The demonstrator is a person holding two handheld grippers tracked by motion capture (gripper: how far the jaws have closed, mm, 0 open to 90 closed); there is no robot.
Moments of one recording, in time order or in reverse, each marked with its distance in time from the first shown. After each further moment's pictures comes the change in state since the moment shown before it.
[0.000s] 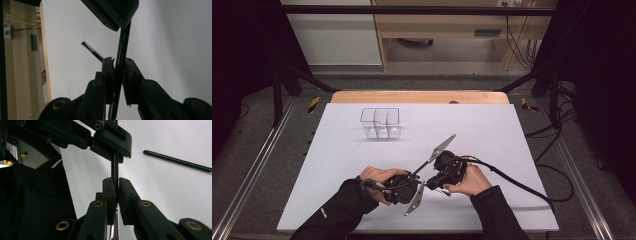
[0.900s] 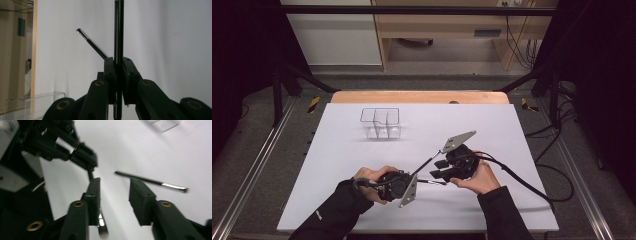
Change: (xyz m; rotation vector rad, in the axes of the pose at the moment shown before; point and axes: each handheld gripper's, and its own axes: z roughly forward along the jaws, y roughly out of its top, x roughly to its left) left arm 0.003 -0.020 -0.003 0.001 -0.050 -0.179; right arm -0.003 -0.011 -0.032 -0.227 -0.175 0.000
